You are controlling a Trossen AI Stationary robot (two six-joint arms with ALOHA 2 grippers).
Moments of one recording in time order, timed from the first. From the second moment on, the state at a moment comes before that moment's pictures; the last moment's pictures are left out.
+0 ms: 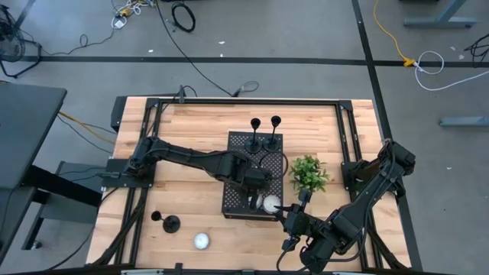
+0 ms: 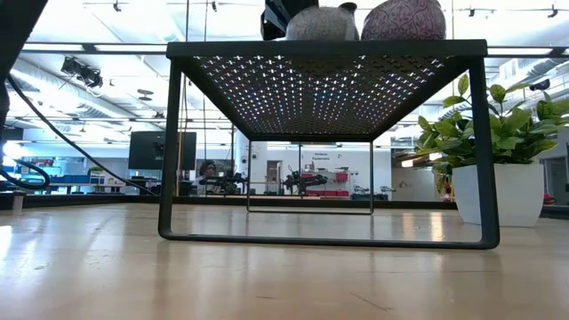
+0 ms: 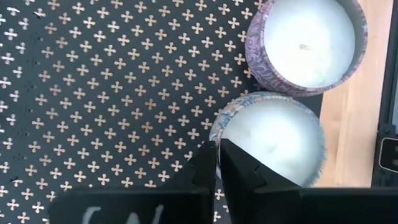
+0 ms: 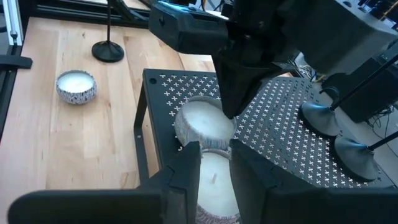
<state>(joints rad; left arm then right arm) -0.22 2.07 2.06 -1.16 -0.07 -0.33 0.83 1.74 1.51 -0.88 1.00 0.72</state>
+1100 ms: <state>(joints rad) -0.22 2.07 2.23 -1.24 -0.03 -0.28 0.83 1.74 1.51 -0.88 0.99 0.72</state>
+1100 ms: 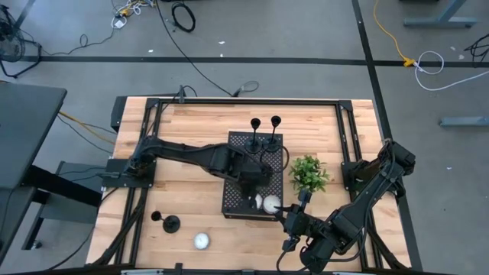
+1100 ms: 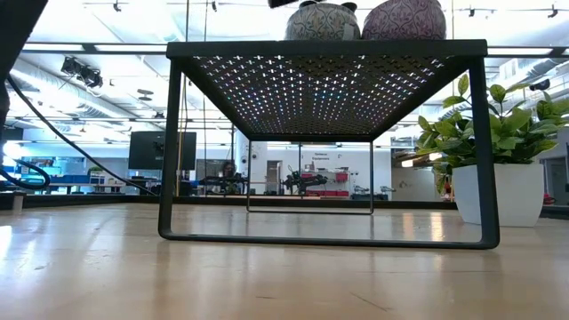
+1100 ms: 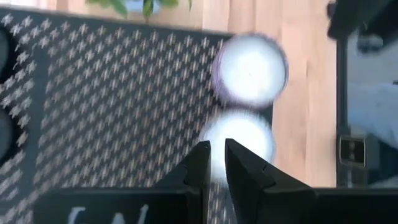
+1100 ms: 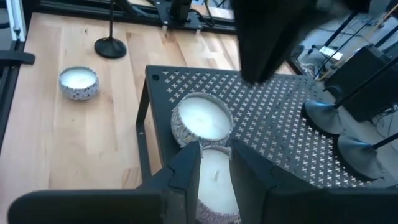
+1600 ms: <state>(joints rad) -0.37 2.04 2.34 -1.57 -0.20 -0.30 0.83 1.74 1.51 -0.88 0.97 0.72</state>
